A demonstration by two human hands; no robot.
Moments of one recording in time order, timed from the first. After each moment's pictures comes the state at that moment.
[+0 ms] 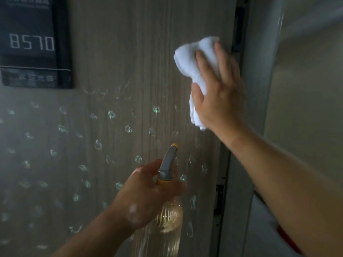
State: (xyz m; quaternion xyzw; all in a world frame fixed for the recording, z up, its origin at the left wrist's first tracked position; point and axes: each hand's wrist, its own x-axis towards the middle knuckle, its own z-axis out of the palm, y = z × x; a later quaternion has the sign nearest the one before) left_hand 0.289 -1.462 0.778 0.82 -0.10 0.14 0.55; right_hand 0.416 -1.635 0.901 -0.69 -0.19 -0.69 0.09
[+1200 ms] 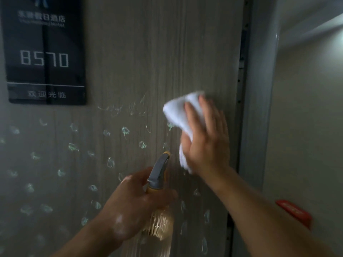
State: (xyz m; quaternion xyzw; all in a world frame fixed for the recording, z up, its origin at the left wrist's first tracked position) left_hand 0.291 -1.398 0.794 0.80 -0.15 0.11 0.58; right_hand 0.405 -1.576 0.834 -0.70 -0.19 -0.68 0.10
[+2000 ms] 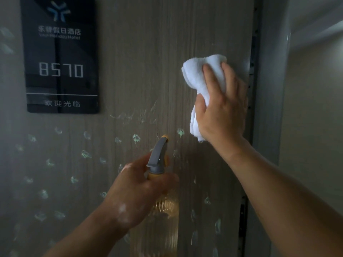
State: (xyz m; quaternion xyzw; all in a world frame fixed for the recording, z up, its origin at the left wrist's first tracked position) left_hand 0.297 -1.385 0.820 0.77 -0.13 0.18 0.59; right_hand 0.407 -1.571 0.913 -0.70 -0.10 -0.70 0.11
